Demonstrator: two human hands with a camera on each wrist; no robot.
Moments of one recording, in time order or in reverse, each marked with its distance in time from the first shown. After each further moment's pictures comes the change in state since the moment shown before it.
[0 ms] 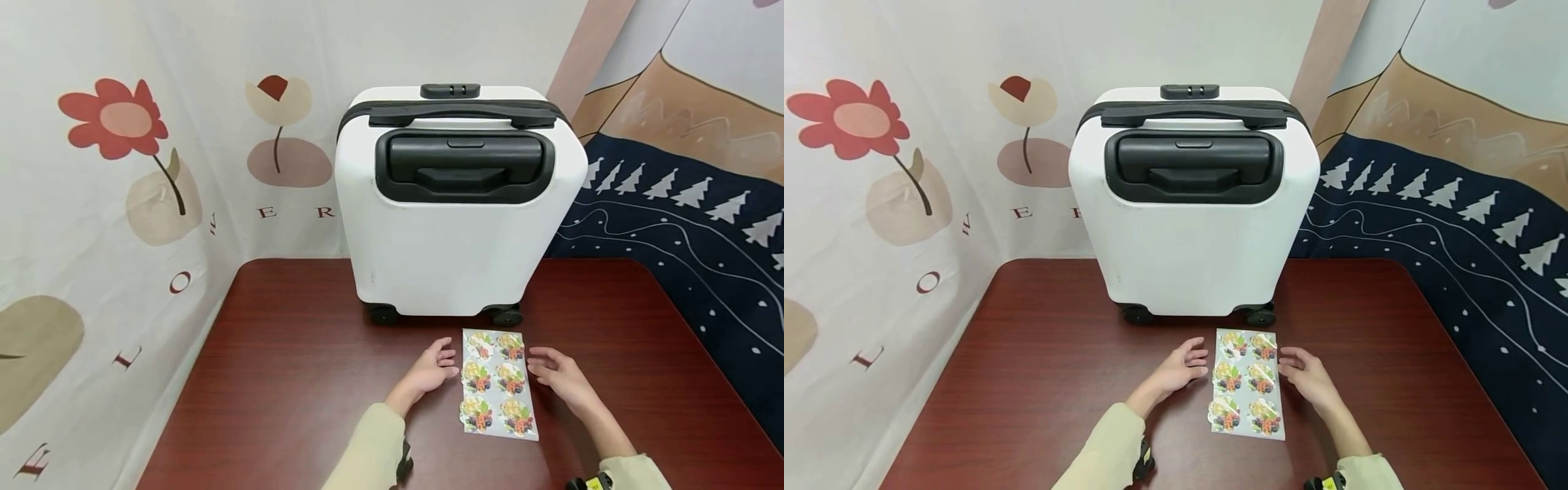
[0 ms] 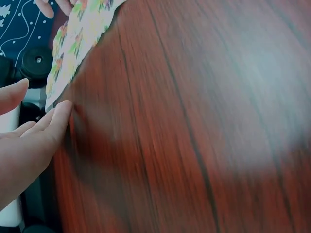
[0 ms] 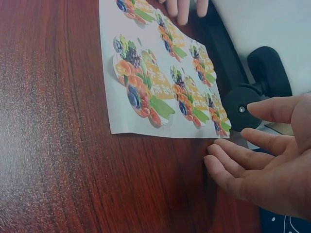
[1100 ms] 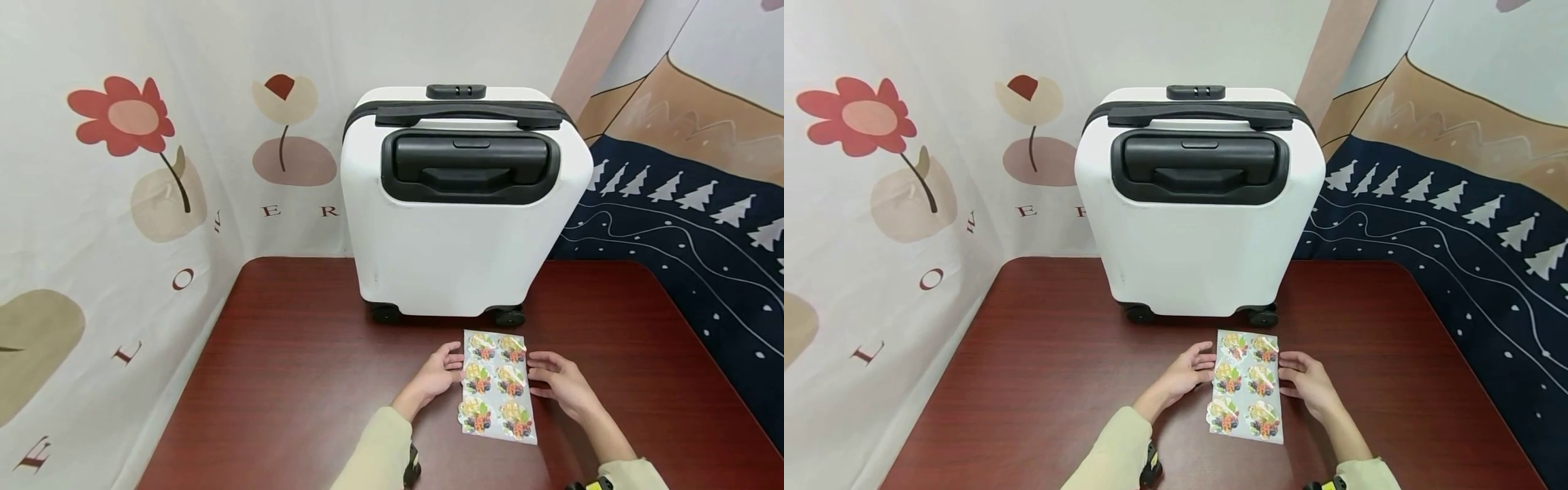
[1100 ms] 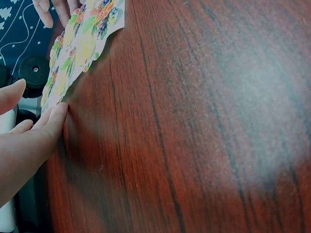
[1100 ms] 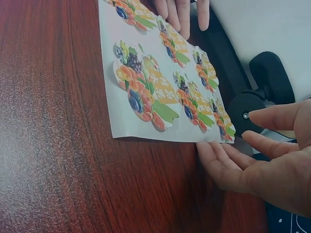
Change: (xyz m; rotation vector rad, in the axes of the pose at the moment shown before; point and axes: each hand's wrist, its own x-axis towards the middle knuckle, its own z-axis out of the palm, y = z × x) left_hand 0.002 -0.007 0.011 -0.108 -0.006 0.010; right_hand -0.001 0.000 0.007 0.269 -0.010 0.077
